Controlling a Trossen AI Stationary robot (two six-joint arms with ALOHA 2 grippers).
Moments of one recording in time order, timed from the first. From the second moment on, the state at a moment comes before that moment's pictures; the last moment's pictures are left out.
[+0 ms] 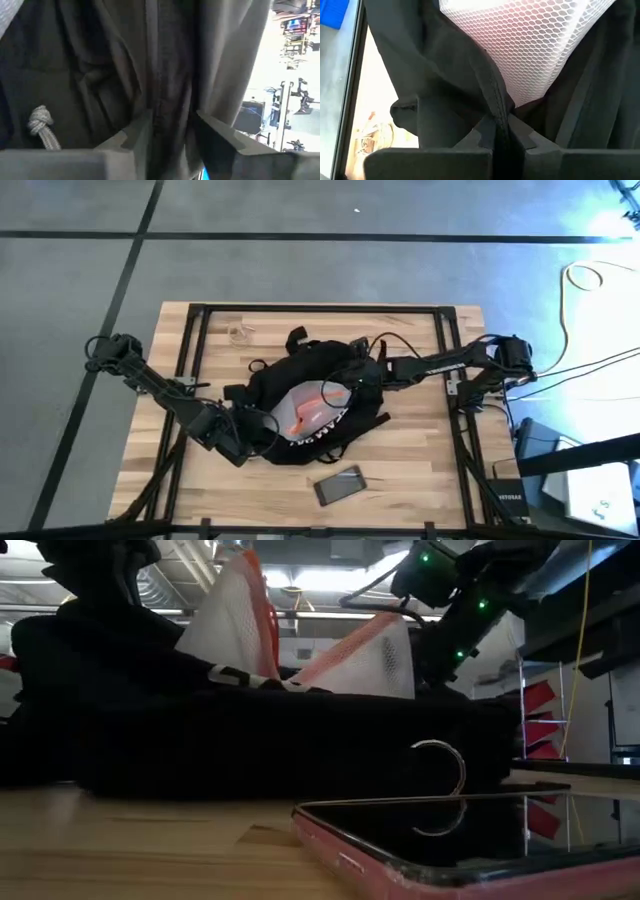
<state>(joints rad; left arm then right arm) -0.61 1.44 1.10 -1.10 -0.65 -0.62 -0.05 1.60 0.85 -0.16 0.62 -0.69</state>
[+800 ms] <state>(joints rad) -0.61 1.44 1.10 -1.09 -0.65 -0.59 -0.05 1.35 0.89 -0.14 0.62 -0.73</state>
